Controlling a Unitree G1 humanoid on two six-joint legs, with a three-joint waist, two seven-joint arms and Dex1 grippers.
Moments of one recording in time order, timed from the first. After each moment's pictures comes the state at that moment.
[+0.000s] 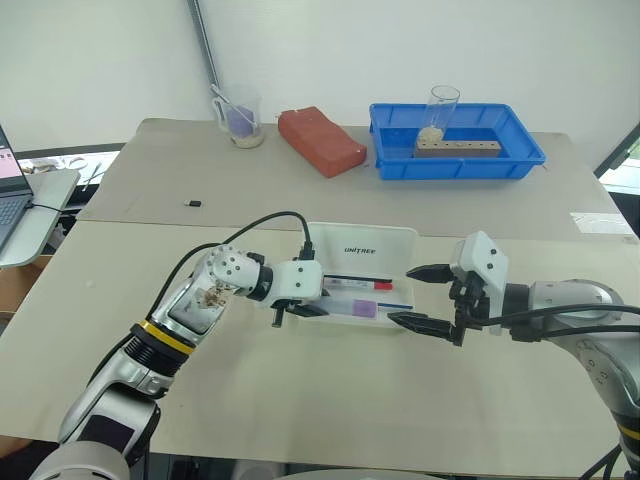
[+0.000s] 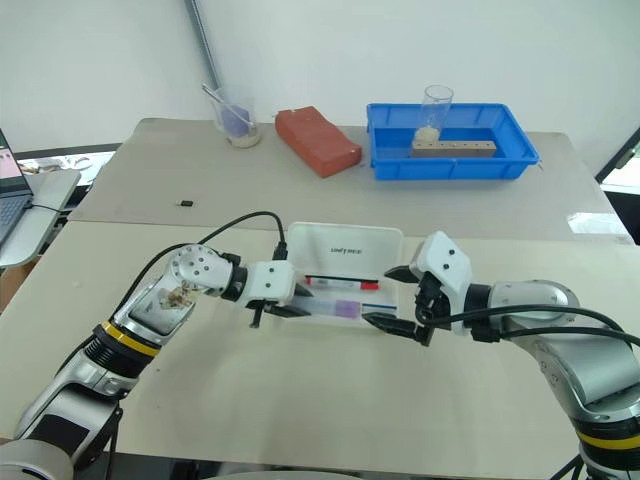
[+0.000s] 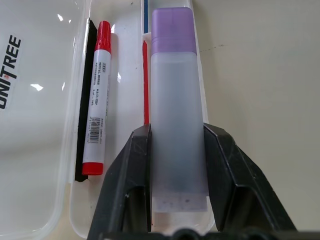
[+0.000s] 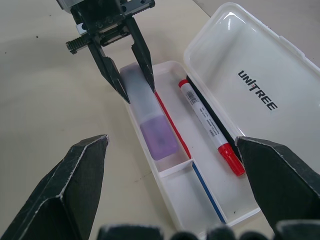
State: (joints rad) left arm -0.60 0.58 -0.46 0.02 0.00 0.19 -1.20; right arm -0.19 -0.88 -0.06 -0.59 0.61 0.81 0.83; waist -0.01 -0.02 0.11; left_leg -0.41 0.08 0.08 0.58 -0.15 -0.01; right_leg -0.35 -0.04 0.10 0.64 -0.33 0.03
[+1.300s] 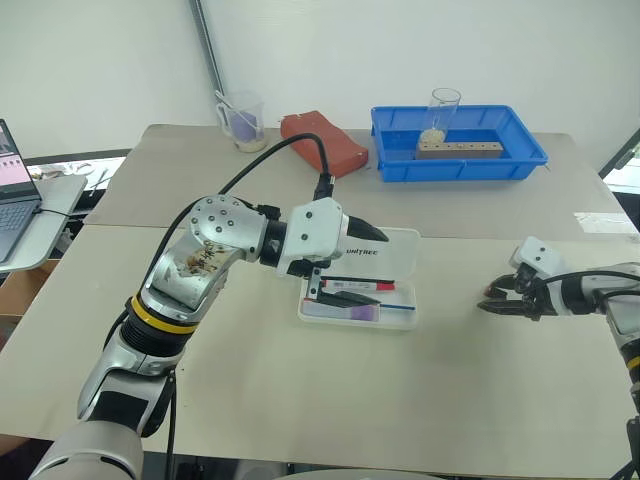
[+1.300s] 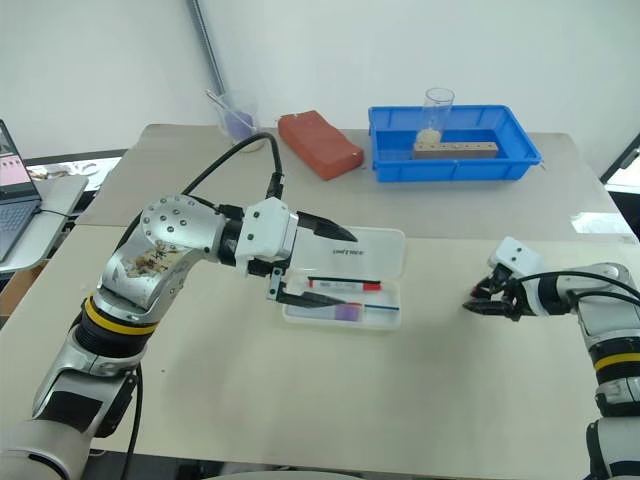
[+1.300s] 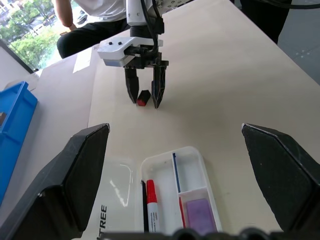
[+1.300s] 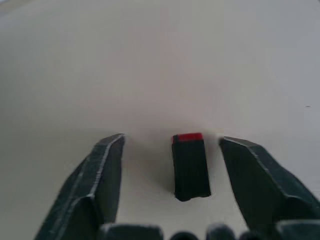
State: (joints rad) left arm -0.74 0.52 -0.30 -0.27 -0.31 0.39 -1.21; right arm -0.47 -0.97 0.11 0.55 0.10 0.21 1.20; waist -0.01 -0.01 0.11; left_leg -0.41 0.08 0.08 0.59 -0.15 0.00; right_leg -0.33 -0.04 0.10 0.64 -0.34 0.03
